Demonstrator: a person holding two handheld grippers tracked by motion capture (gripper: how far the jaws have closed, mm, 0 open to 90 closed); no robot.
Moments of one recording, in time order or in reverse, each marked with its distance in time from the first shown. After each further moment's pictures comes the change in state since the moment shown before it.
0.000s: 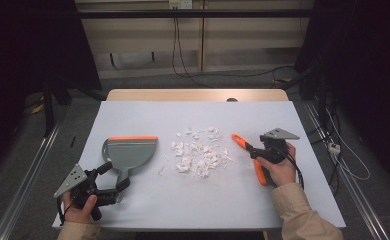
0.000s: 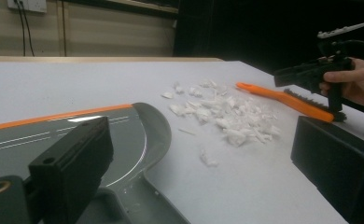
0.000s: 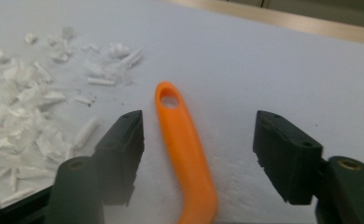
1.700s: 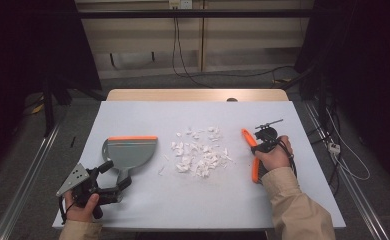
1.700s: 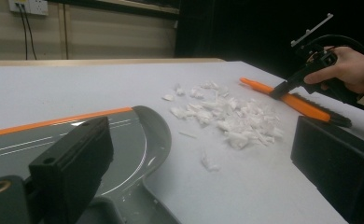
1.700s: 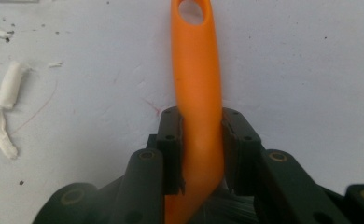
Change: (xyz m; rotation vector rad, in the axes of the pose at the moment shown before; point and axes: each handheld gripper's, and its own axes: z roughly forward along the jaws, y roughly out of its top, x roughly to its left) left arm -0.002 0.002 0.005 0.002 0.006 0.017; right arm -0.006 0.022 0.028 0.474 -0.095 0.090
